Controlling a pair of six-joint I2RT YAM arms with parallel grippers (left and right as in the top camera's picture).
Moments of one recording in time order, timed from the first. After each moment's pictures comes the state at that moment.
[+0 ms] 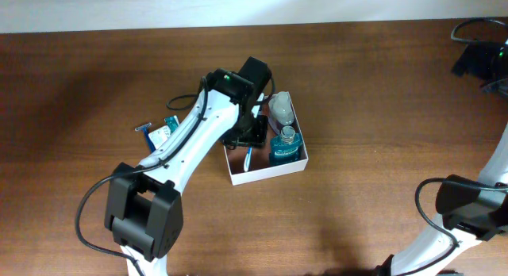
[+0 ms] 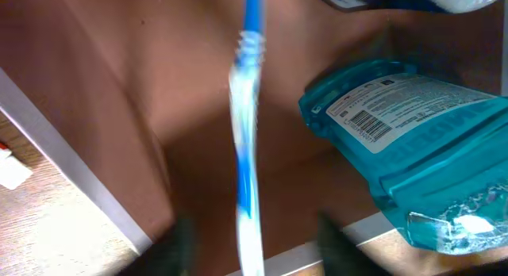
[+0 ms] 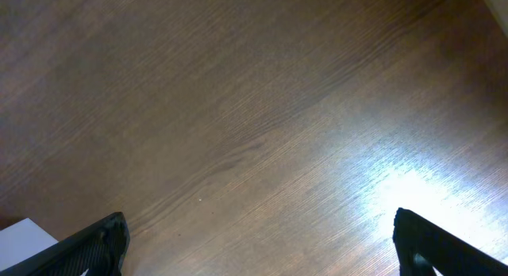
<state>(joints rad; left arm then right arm) -0.54 1.99 1.75 -1.25 0.12 -0.33 -0.41 2.00 2.46 -1.69 0.08 0.24</state>
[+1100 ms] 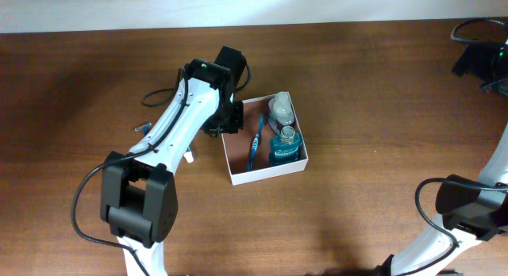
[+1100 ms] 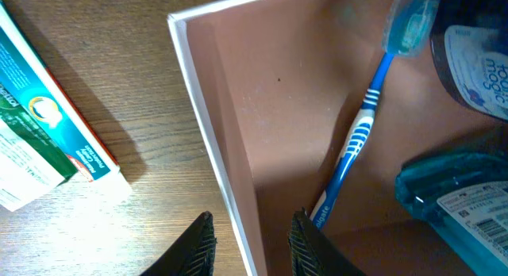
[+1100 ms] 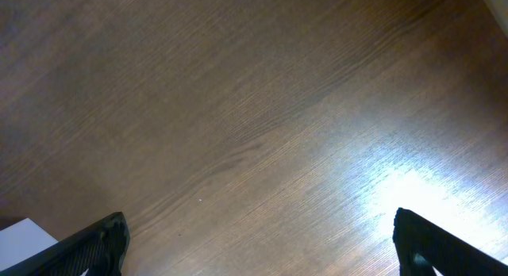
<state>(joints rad) -0.41 2.04 1.77 -1.22 -0.01 -0.38 -0.41 2.00 2.46 -1.69 0.08 0.24</state>
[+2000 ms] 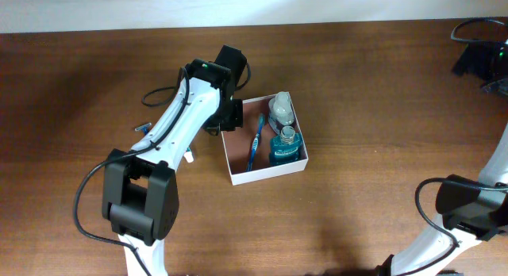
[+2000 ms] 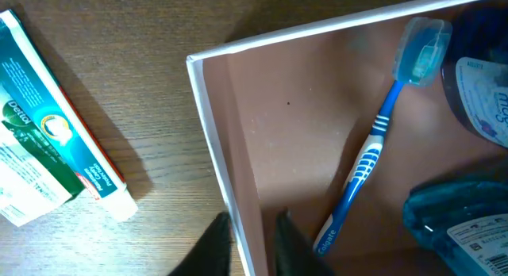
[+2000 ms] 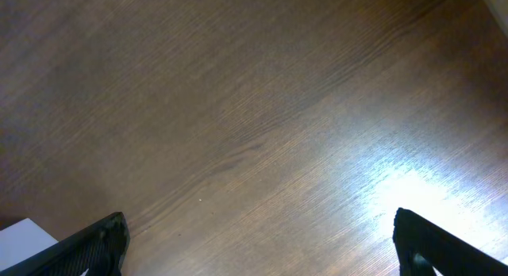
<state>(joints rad) -0.41 2.06 1.77 -1.19 -0.04 -0.40 -0.41 2.00 2.46 -1.69 0.08 0.24</state>
